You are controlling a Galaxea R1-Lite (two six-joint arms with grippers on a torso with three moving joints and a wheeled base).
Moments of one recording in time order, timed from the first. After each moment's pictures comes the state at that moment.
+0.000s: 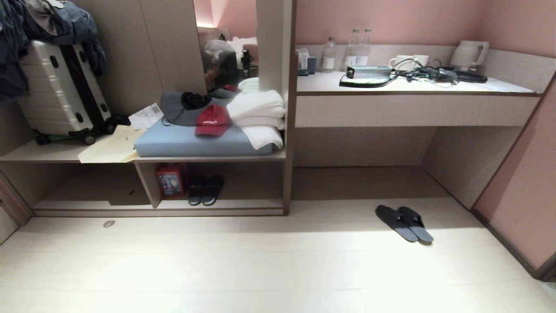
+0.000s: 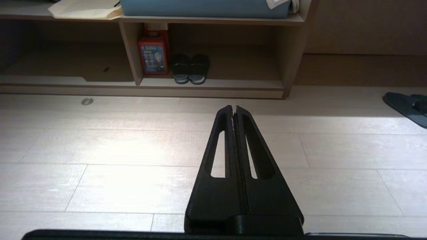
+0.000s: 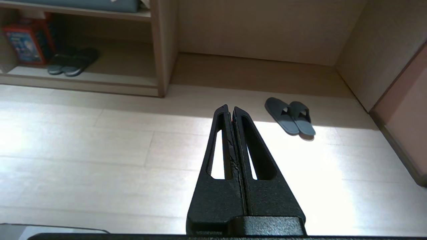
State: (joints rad) left arm 0.00 0.00 0.00 0.02 -0.01 -0.05; right arm -0.02 0.00 0.00 0.00 0.02 -0.05
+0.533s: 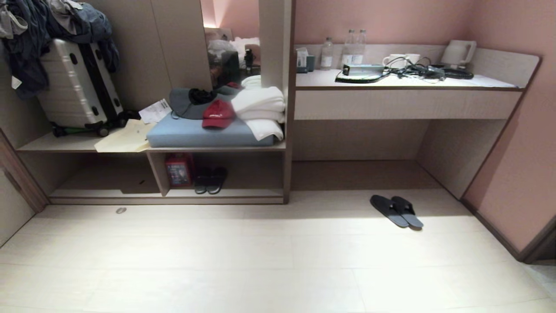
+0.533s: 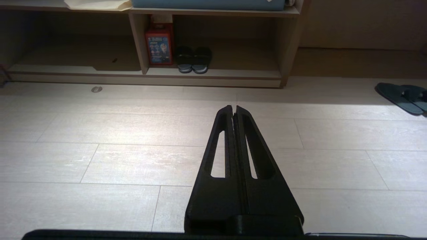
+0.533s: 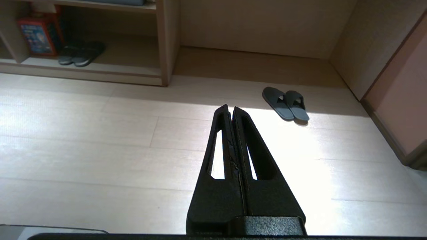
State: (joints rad) left arm 0.00 0.00 0.00 0.02 -0.01 -0.05; right arm -0.02 0.00 0.00 0.00 0.02 -0.05
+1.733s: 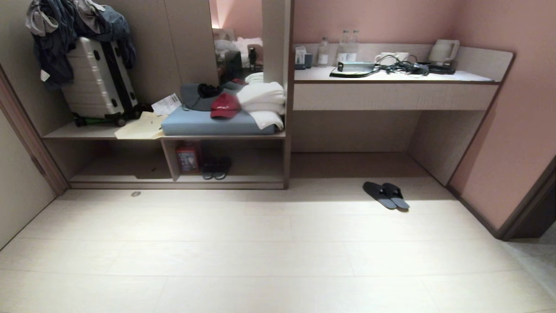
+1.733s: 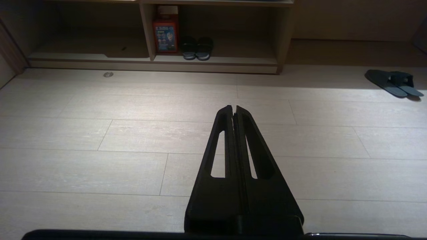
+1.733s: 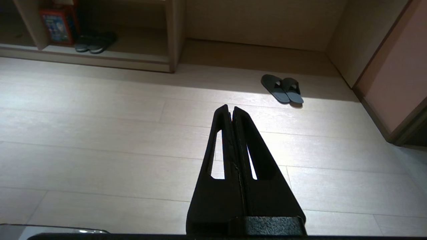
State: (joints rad) left arm 0.00 0.00 0.00 0.02 -0.01 -0.05; right arm -0.02 0.00 0.00 0.00 0.02 -0.05
